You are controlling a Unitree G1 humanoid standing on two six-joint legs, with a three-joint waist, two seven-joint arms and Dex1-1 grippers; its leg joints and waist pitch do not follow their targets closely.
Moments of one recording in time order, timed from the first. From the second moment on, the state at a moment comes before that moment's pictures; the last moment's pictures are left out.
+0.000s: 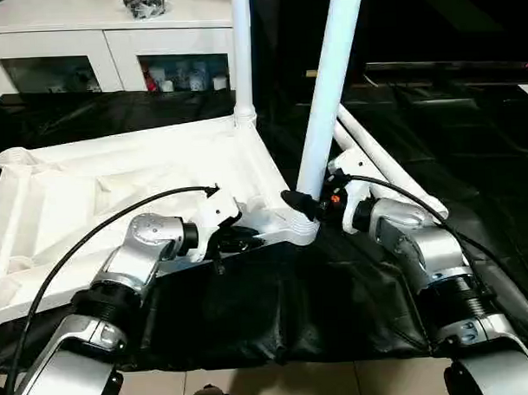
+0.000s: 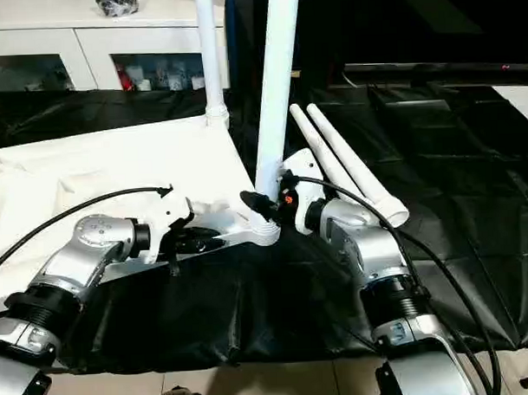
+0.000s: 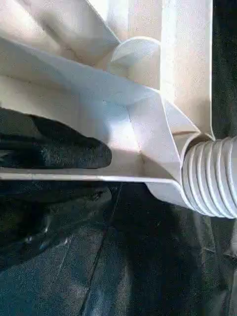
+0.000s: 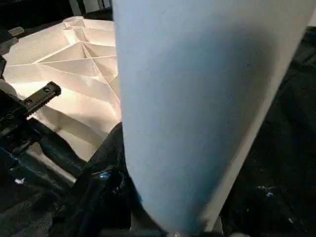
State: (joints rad) left arm -0.61 0.37 -0.27 0.68 -0.05 0.05 -1.05; right arm -0.58 -0.22 0.10 0.48 0.24 0.30 0.72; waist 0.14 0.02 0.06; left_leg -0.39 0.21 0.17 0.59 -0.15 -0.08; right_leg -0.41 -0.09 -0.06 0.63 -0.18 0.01
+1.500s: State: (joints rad) left arm -0.64 0.38 -0.29 0.70 0.00 0.05 -1.10; right arm -0.46 -0.17 0.00 0.57 0.32 0.07 0.78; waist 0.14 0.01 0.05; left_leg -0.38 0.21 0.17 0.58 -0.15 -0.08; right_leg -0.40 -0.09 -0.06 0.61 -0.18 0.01
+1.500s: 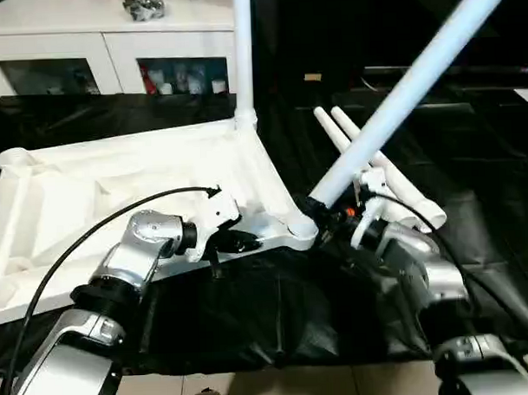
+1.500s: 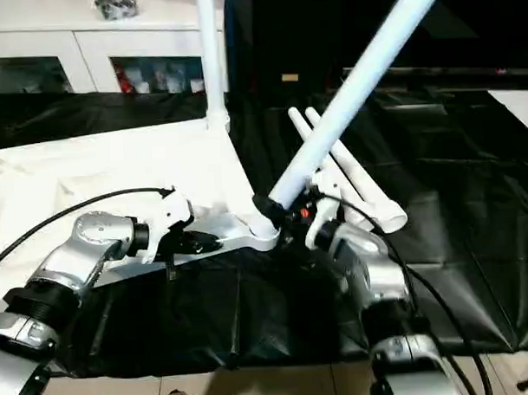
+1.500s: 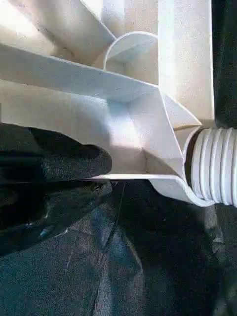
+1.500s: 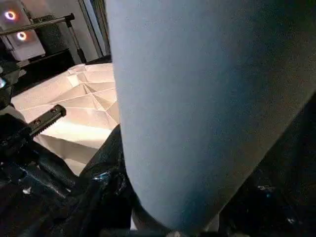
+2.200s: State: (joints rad) left arm -0.65 0.43 -0.32 0.71 0.02 0.01 -1.15; right arm -0.58 -0.25 0.18 0.56 0.15 0.14 0.91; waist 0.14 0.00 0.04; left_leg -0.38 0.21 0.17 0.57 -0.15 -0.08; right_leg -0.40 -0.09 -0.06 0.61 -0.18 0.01
